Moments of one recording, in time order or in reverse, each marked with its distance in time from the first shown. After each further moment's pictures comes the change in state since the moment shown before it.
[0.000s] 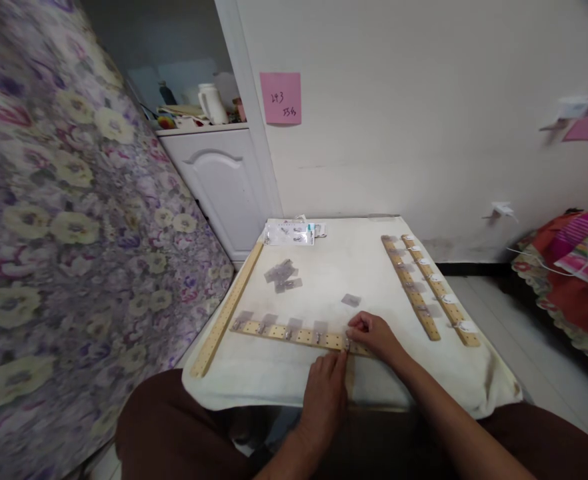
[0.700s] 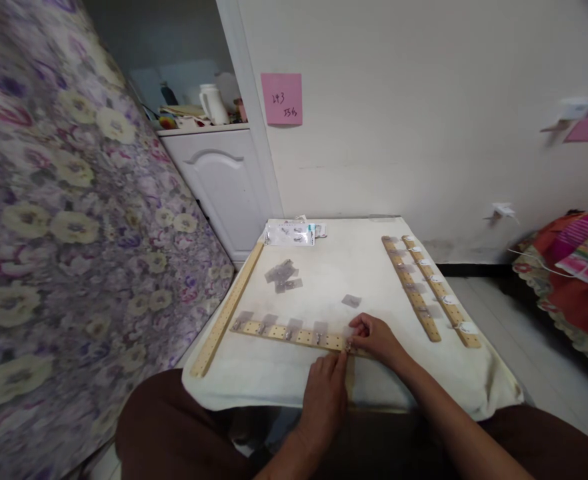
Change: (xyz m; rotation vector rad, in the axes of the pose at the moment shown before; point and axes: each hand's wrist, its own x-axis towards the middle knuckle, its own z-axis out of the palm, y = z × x) left_hand 0.002 0.005 -0.005 0.077 -0.096 -0.035; right_hand -0.005 -0.004 -0.001 -0.013 -0.038 0.006
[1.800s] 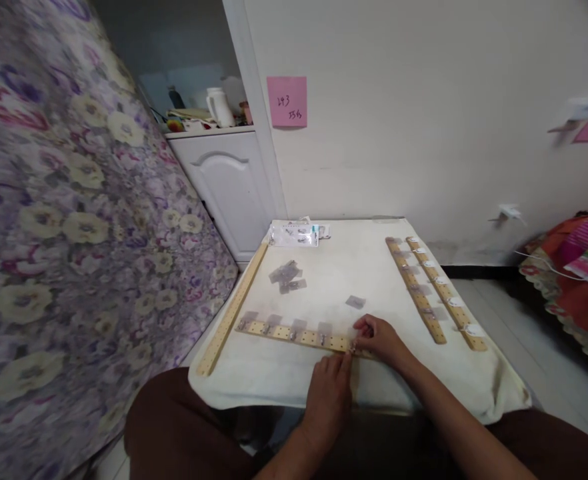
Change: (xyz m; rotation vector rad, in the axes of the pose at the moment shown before) left_hand 0.002 -0.003 0.005 0.113 -0.014 0.027; right_hand 0.003 0.004 0.001 -0.002 -0.012 0.015
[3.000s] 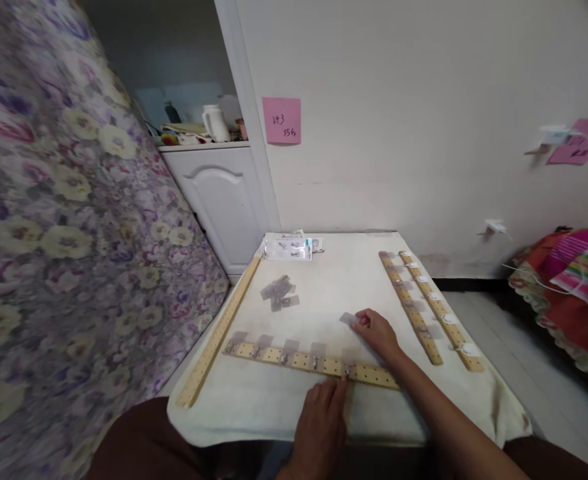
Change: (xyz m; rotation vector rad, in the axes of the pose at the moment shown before) left_hand -0.008 -0.009 0.000 -0.174 0.075 0.052; right_hand 0.049 0.009 -0.018 -0.130 0.276 0.005
